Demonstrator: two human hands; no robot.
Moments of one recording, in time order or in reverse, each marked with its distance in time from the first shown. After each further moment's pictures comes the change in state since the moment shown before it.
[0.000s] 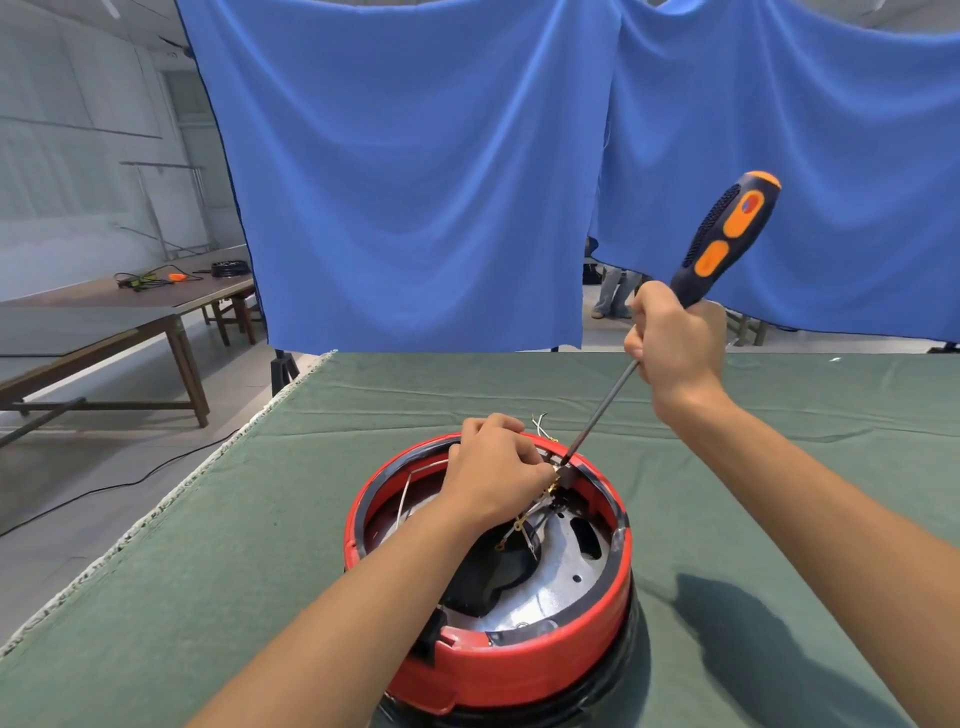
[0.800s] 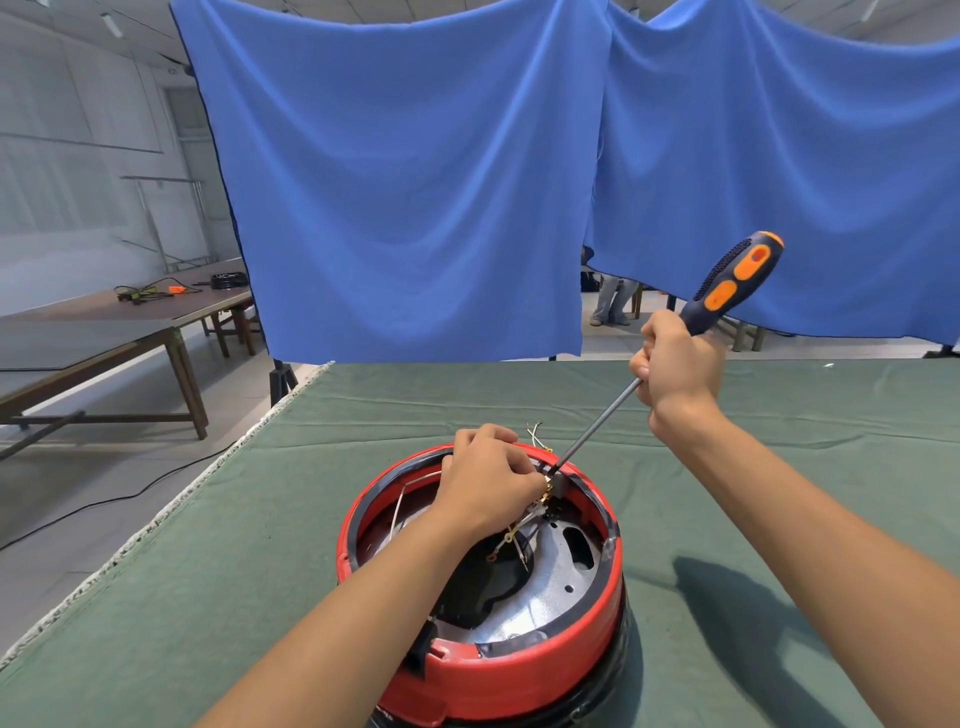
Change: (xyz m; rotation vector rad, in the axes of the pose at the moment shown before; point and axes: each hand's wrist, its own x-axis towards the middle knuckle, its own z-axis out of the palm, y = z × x) left_hand 0.000 0.001 -0.001 -0.006 -0.006 -0.006; right_hand 0.010 0.018 -0.008 0.142 0.139 0.195
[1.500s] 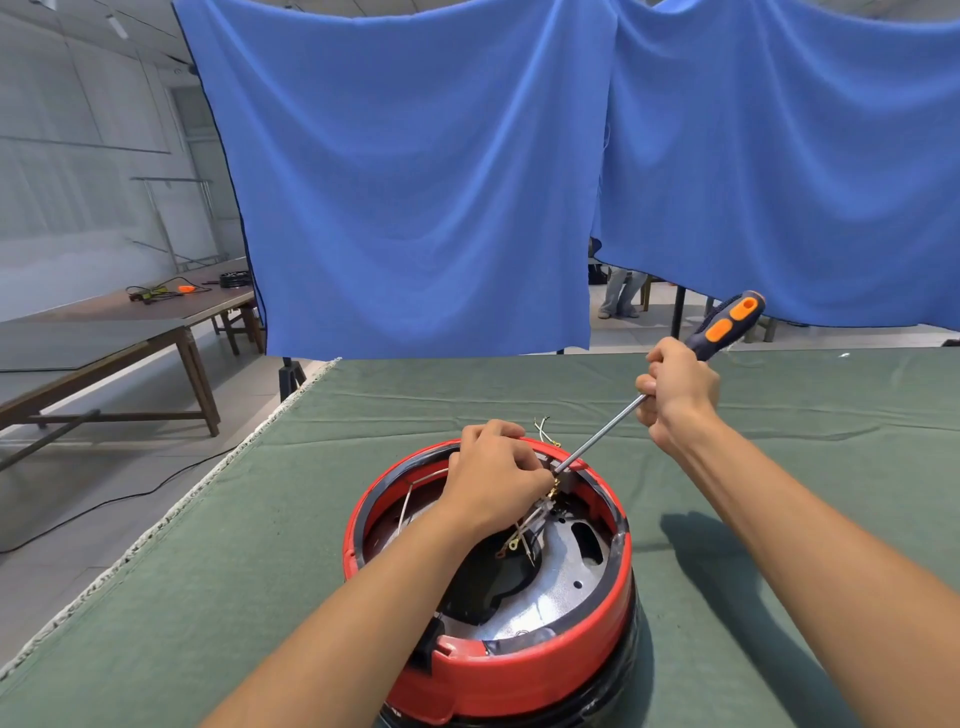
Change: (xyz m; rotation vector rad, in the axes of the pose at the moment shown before) left_hand 0.000 0.000 -0.001 -0.011 -0.025 -0.002; right_hand 0.014 0.029 -0.005 0.043 0.096 0.308
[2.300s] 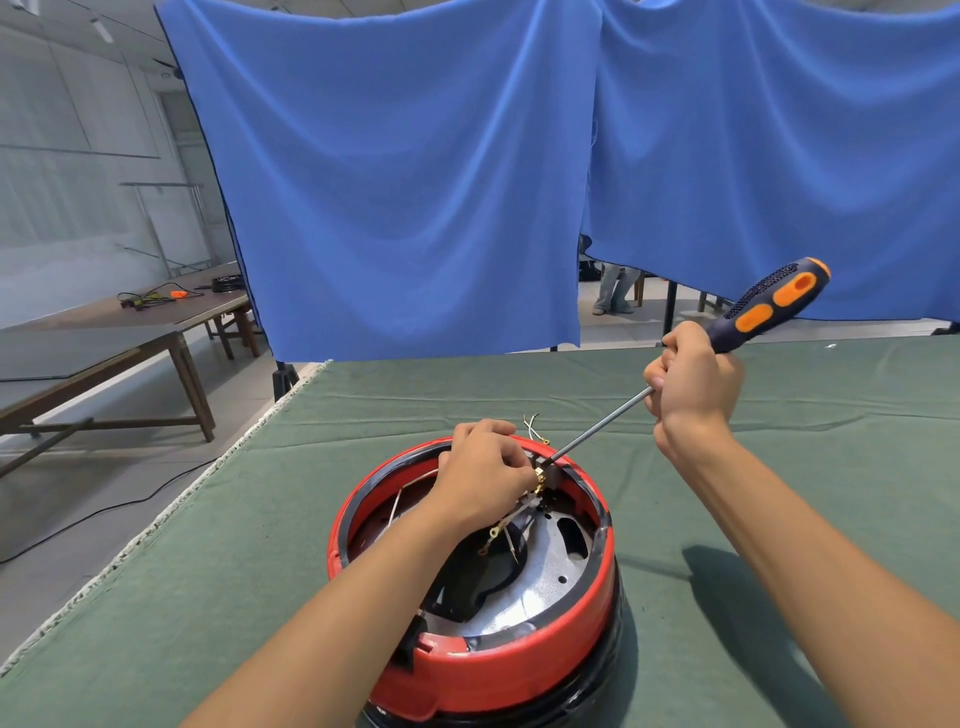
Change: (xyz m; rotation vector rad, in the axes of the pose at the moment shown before) left_hand 0.002 0.004 0.000 -0.005 -0.016 0.001; right_hand -0.018 -0.007 -0.016 0.185 -0.027 -0.289
